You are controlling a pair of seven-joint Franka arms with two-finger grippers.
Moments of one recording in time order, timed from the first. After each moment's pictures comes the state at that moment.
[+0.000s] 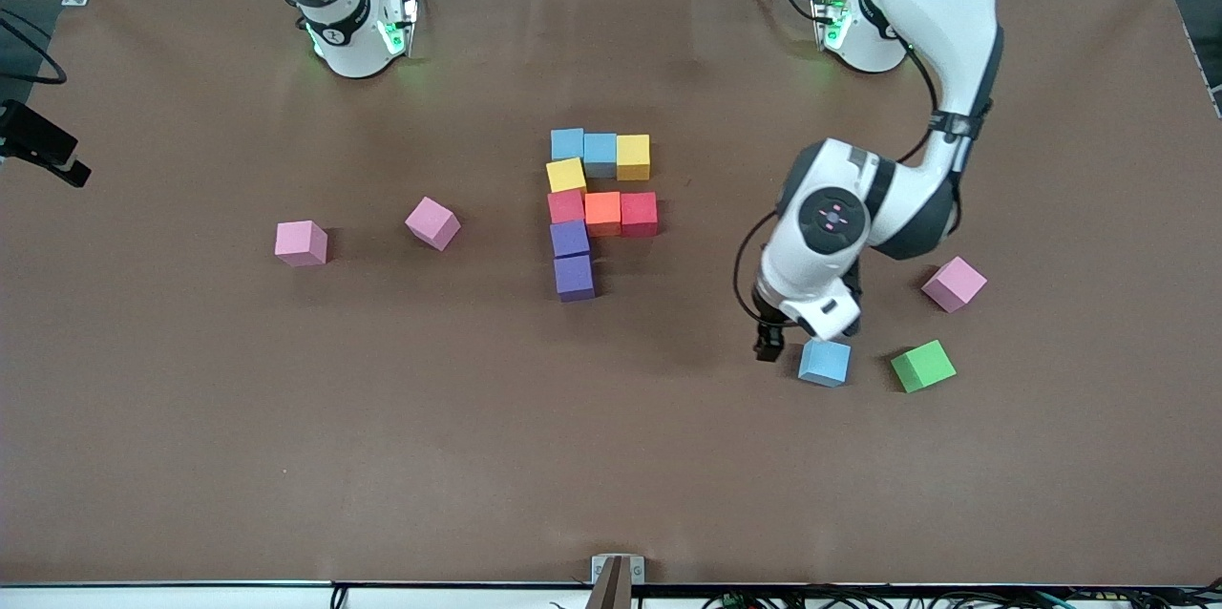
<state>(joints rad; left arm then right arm) -0.46 0.54 0.04 -1.68 -0.01 2.27 -1.83 -0.05 0.02 -0.01 -1.42 0.01 1.53 0.06</state>
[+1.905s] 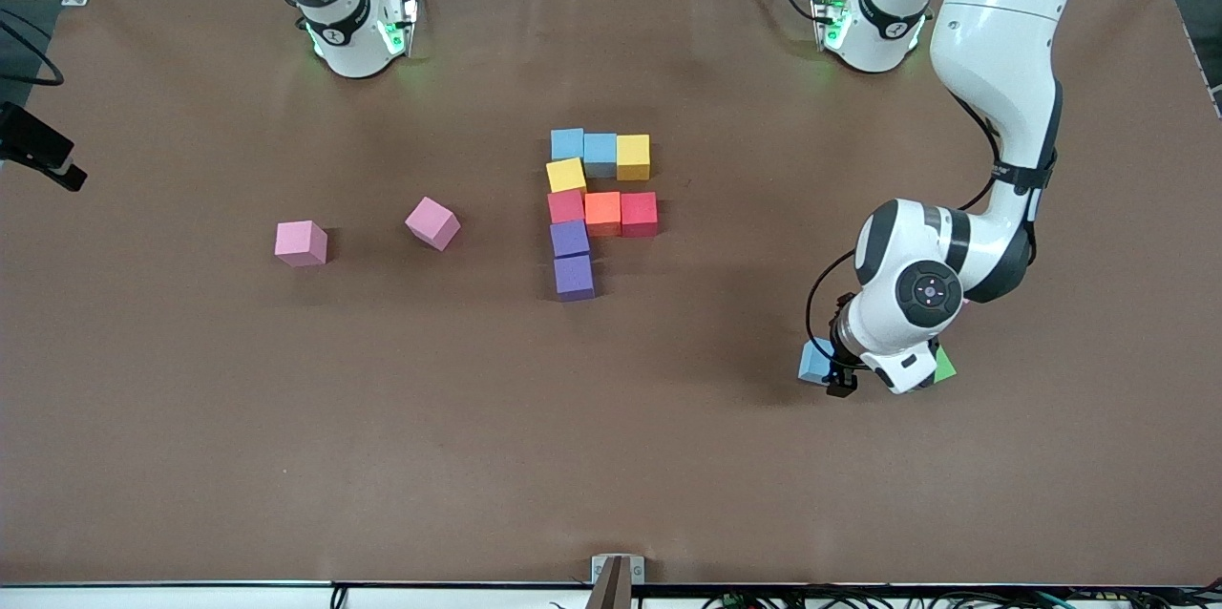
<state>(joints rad) -0.31 0.65 0.03 -1.63 -0.01 2.27 -1.61 -0.05 0.02 -0.01 -1.42 0.01 1.56 0.06</state>
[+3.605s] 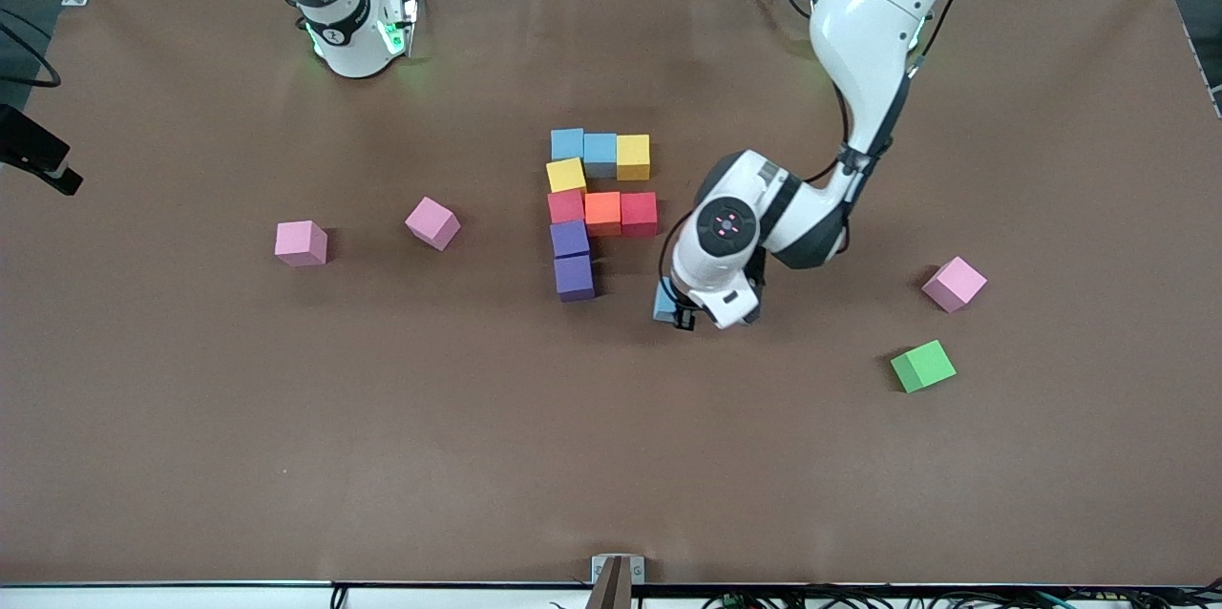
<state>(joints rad) -0.57 0.71 -0.11 -1.58 -0.01 2.30 -2.08 -0.05 0.02 -0.01 -1.42 0.01 1.57 0.06</state>
